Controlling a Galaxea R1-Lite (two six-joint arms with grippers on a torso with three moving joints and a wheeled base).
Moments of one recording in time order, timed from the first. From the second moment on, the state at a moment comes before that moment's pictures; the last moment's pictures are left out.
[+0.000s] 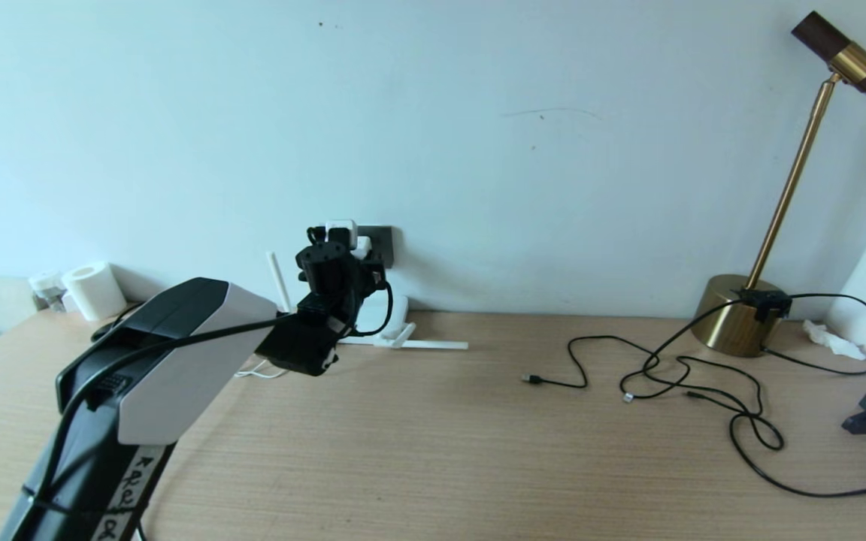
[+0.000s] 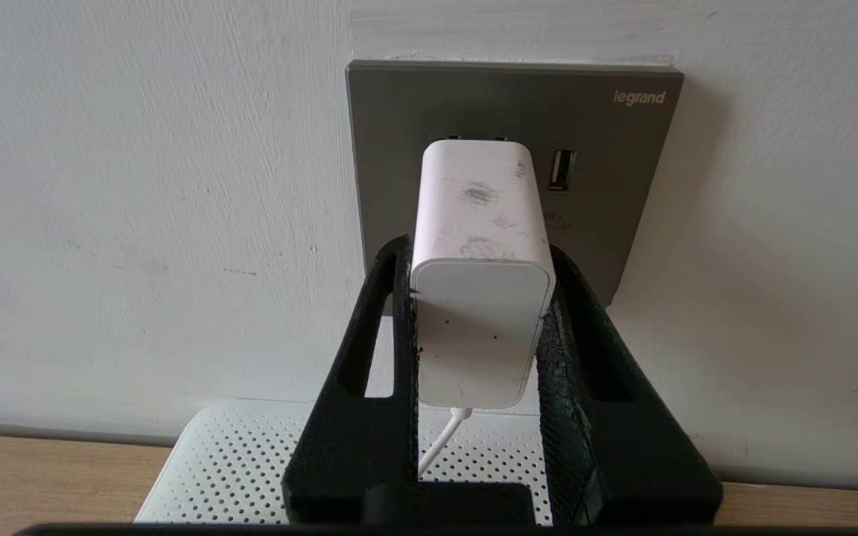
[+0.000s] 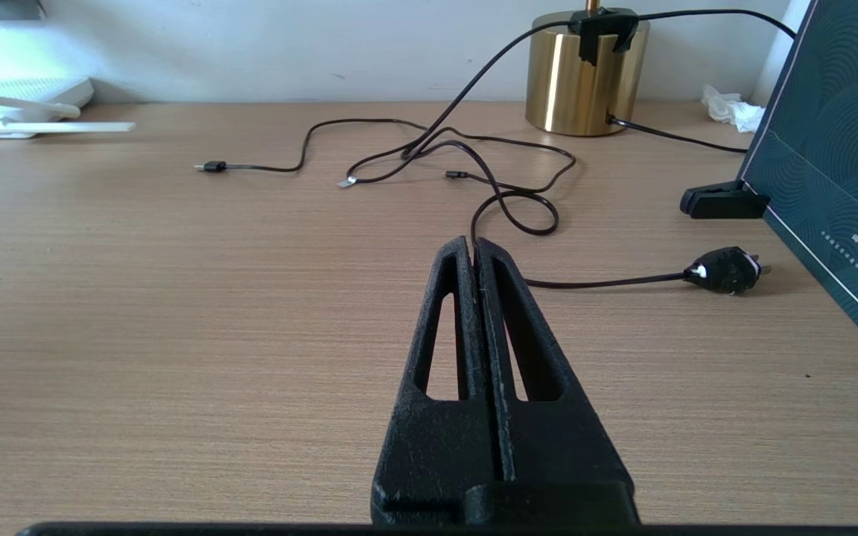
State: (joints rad) left arm -0.32 2.55 -1.68 -0.97 0.32 0.05; right arm 0.01 0.00 0.00 -0.04 -0.03 0.04
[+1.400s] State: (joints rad) left arm -0.31 2.56 -1.72 -0.93 0.32 0.05; right arm 0.01 0.00 0.00 -0.04 -0.03 0.04
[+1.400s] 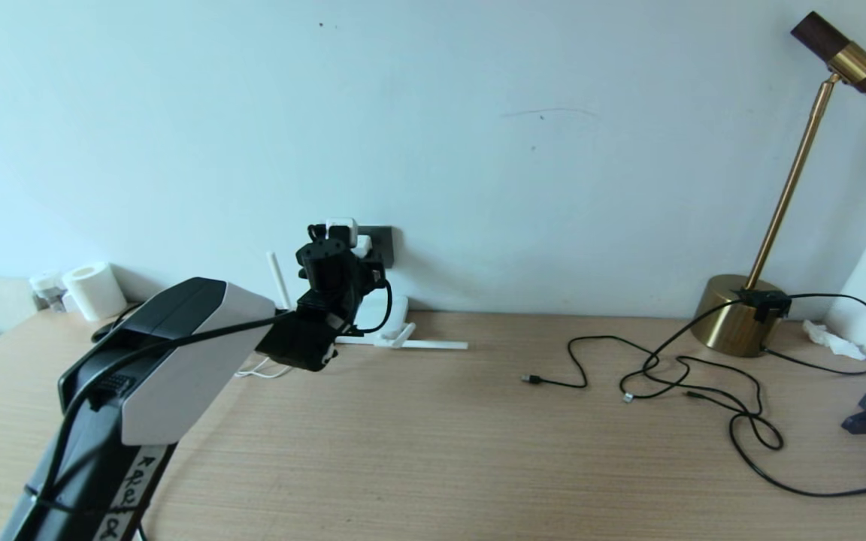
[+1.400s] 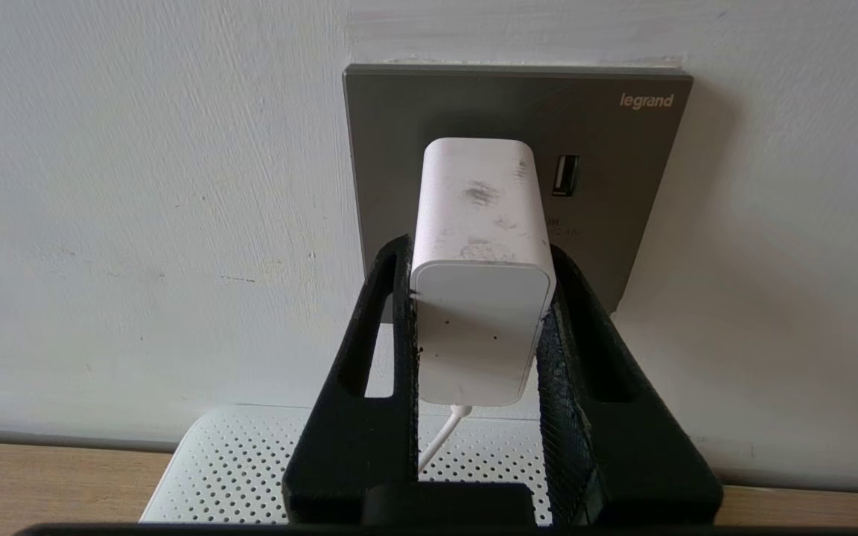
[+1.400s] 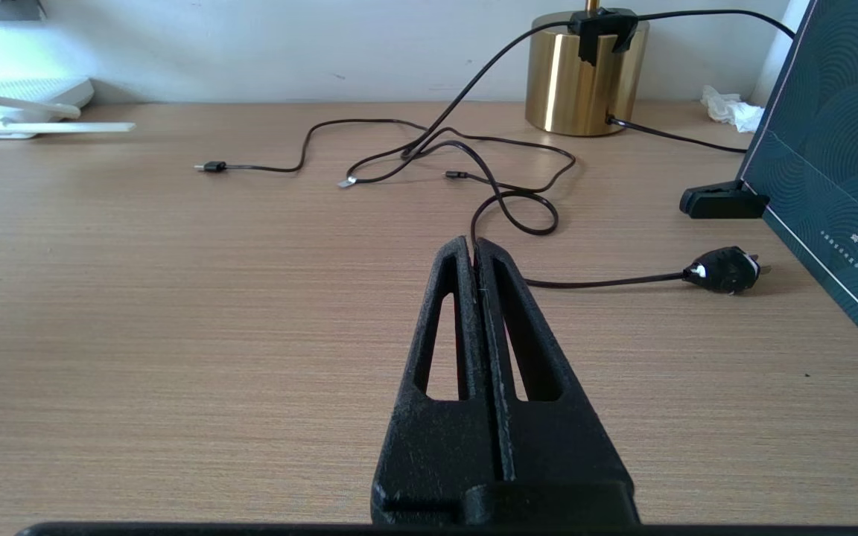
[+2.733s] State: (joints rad) left arm -0.31 2.57 -1.75 -0.91 0.32 0.05; right arm 0.01 0.00 0.00 -0.04 -0.03 0.04
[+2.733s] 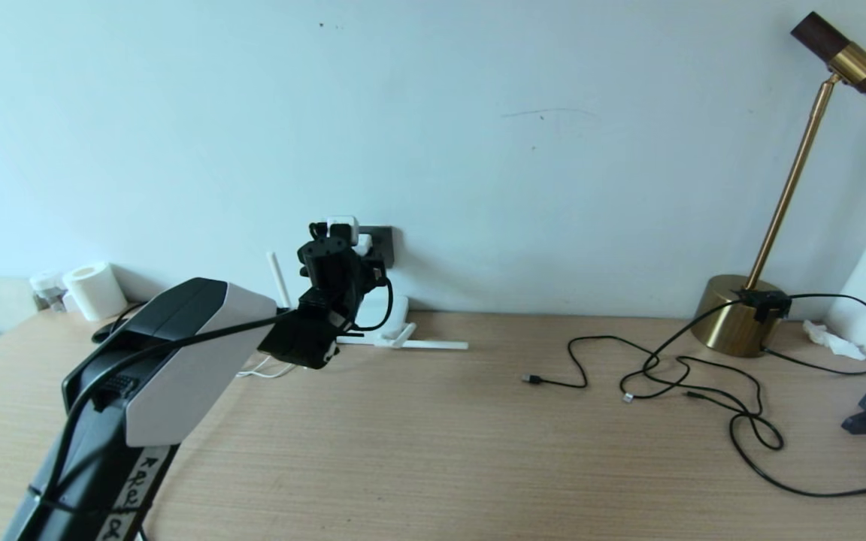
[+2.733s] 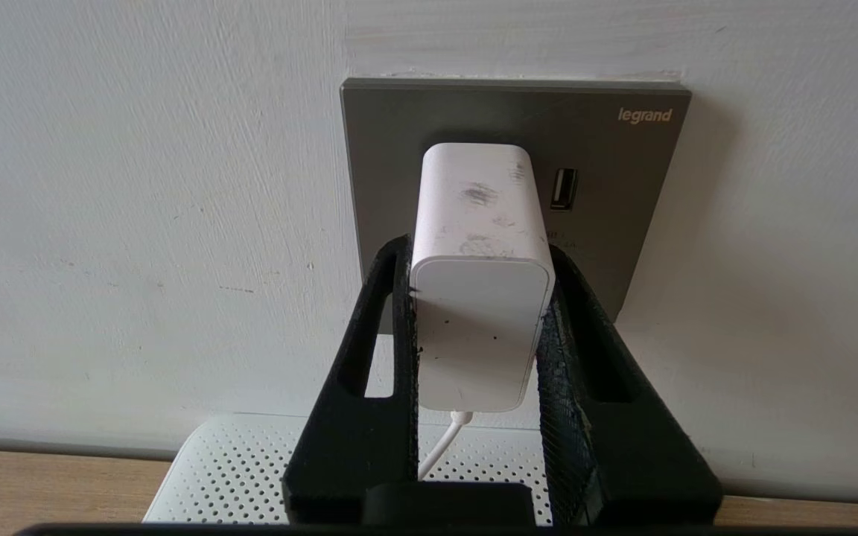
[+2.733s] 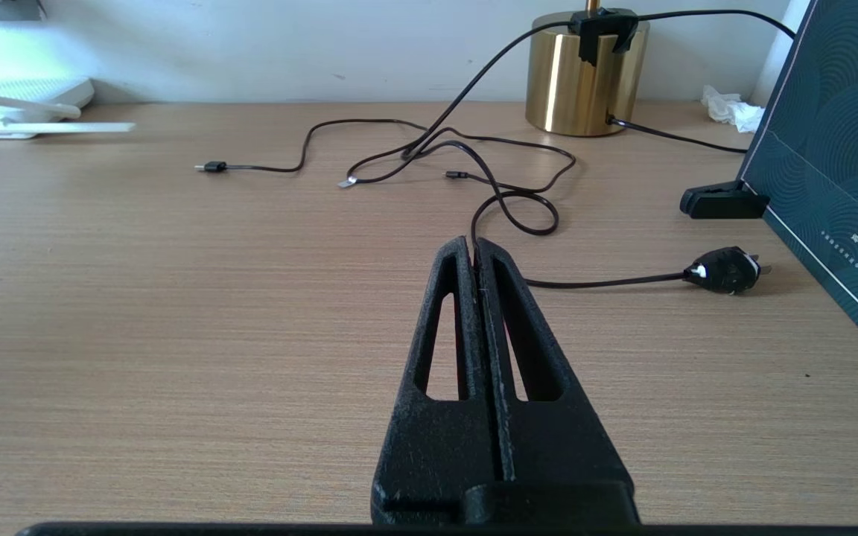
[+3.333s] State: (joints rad) left arm -0.31 2.58 -1.76 -0.90 0.32 0.05; right arm 0.01 0.00 0.00 -0.04 -0.03 0.04
